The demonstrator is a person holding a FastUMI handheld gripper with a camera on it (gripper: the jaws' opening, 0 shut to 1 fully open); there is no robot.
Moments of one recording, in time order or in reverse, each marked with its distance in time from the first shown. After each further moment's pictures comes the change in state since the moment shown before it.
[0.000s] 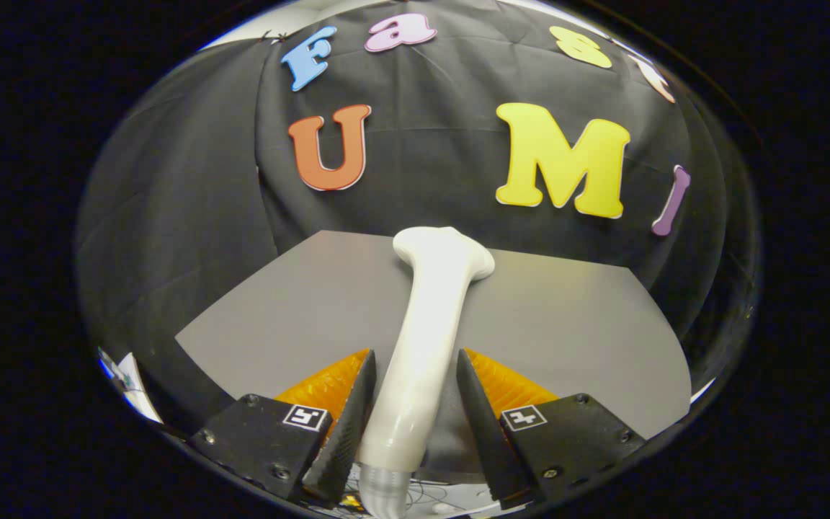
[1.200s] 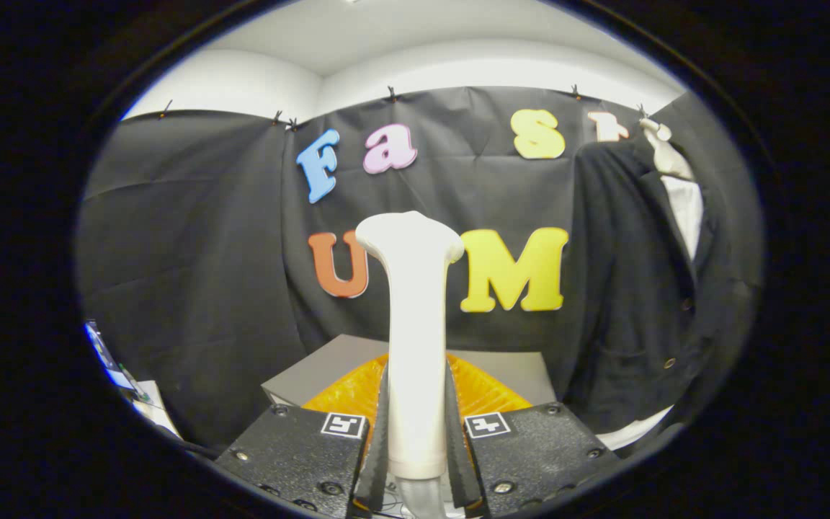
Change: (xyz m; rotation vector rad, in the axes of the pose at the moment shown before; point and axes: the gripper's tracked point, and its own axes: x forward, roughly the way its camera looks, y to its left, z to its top) arm -0.274 -0.079 0.081 -0.012 -0.446 0.024
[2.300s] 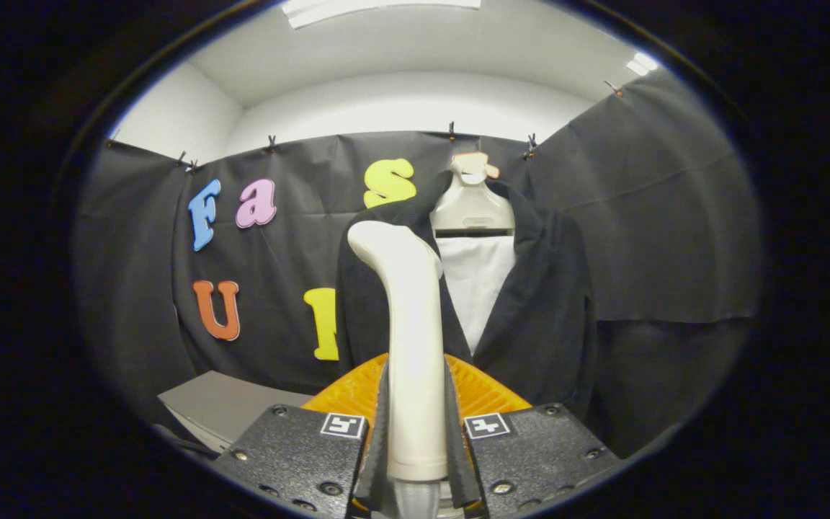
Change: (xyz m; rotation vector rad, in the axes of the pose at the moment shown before) arm -0.049 -0.281 0.059 0.059 -0.138 -0.337
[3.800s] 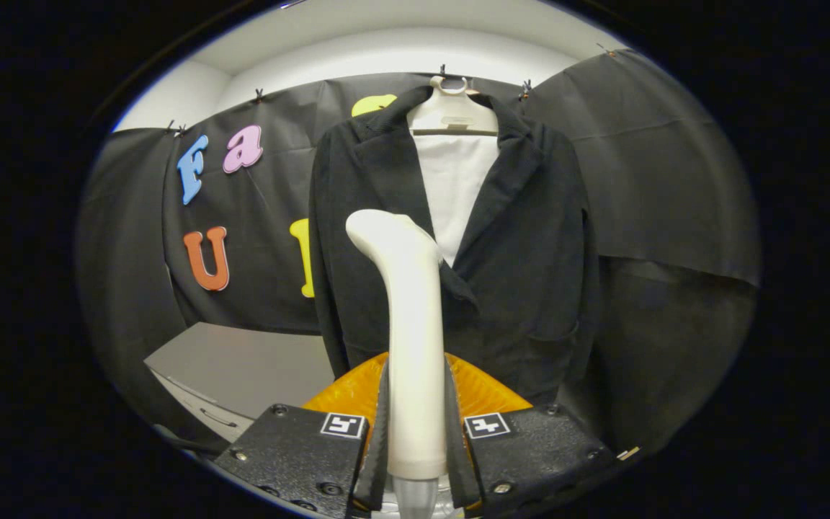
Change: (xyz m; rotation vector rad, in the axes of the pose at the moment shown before) arm 0.007 -0.032 -0.105 0.008 0.256 -0.012
